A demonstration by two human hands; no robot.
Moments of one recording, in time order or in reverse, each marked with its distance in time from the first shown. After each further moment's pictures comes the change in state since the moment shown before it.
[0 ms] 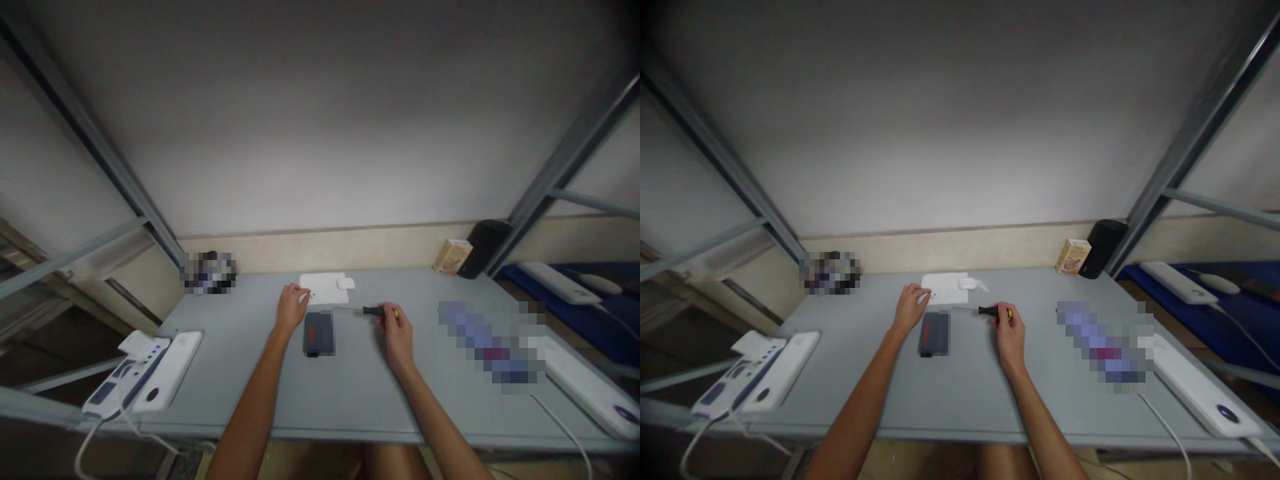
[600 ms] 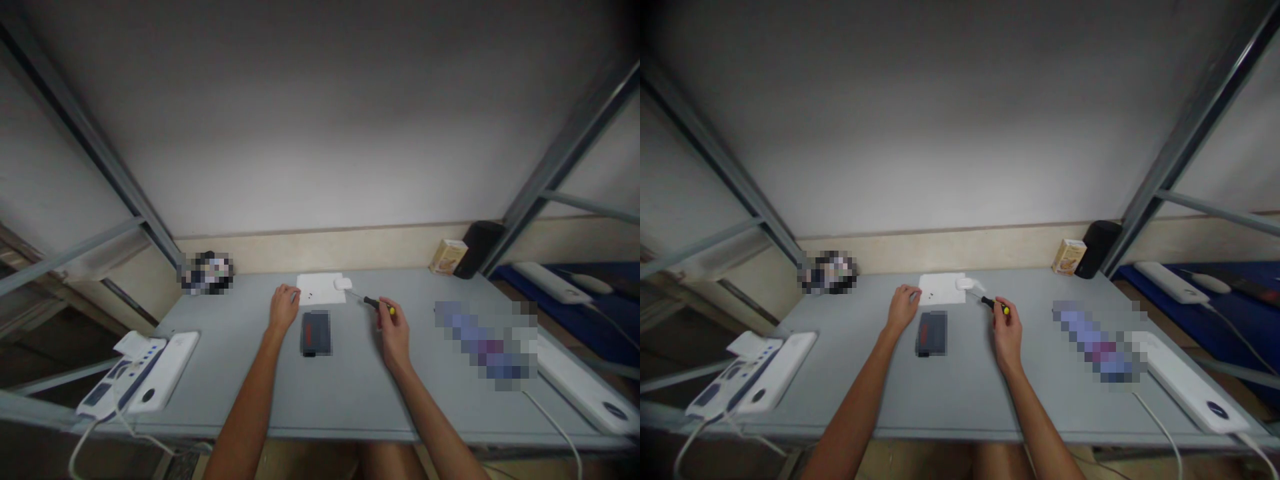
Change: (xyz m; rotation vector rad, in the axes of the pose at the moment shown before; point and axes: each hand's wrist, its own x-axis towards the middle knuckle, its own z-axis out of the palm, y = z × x) left_hand 0.001 -0.019 0.003 0.074 0.043 -0.061; right_hand -0.001 -0.004 0.001 0.009 0.024 -0.027
